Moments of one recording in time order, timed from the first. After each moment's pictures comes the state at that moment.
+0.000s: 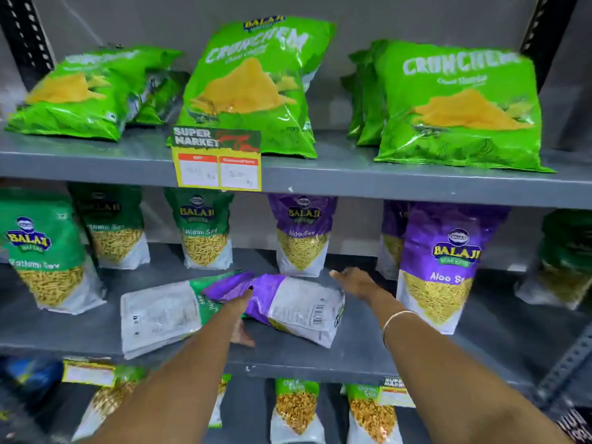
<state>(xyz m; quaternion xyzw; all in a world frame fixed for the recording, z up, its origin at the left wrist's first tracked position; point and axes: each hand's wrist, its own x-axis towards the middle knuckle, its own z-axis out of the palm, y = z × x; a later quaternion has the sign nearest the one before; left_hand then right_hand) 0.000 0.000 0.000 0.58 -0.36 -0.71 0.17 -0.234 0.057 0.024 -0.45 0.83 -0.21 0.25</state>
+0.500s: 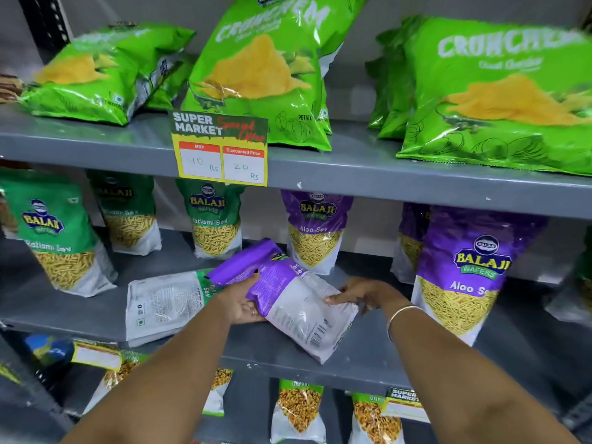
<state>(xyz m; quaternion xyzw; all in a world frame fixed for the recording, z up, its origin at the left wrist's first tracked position) -0.005 -0.032 -0.004 0.50 -0.26 -0.77 0.29 -0.243 0.042 0.021 -0.45 0.77 -0.08 0.44</state>
